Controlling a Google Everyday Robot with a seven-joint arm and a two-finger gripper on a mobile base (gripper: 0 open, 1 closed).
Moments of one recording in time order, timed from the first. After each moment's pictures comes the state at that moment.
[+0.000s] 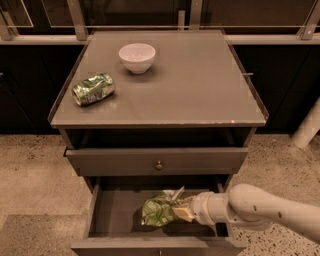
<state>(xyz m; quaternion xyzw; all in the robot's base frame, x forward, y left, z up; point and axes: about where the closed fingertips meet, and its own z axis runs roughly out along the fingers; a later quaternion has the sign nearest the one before) 0.461 -0.077 0.499 -0.34 0.84 0.28 0.30</state>
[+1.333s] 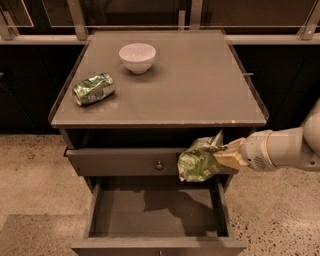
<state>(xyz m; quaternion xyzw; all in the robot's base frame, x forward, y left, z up) 0.494 -0.188 0.753 -0.40 0.83 0.18 0.36</state>
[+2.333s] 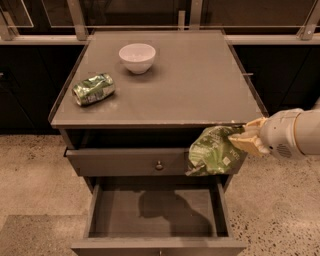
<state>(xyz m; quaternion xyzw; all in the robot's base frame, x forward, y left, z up) 0.477 -0.199 0.842 -0.42 0.81 0.10 0.40</state>
